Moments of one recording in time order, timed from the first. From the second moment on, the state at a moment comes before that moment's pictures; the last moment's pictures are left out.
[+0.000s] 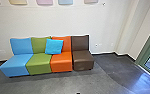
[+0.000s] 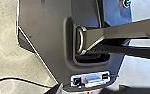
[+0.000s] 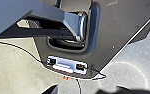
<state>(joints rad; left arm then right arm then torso) 1.54 2.93 -2.52 -0.06 -0.06 0.07 -1.57 2.90 -2.50 -0.20 -0.03 0.07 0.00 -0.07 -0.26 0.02</state>
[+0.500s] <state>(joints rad) 1.54 2.93 -2.52 -0.05 -0.06 0.07 -1.57 2.90 -2.50 -0.20 -0.03 0.07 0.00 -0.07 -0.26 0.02</state>
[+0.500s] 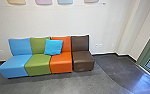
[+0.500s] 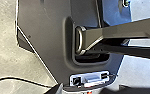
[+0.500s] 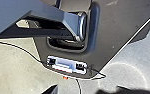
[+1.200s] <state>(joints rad) 1.55 2.87 -2.45 -0.06 -0.06 0.07 -1.58 2.84 -2.41 -0.20 -0.03 0.07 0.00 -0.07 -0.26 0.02</state>
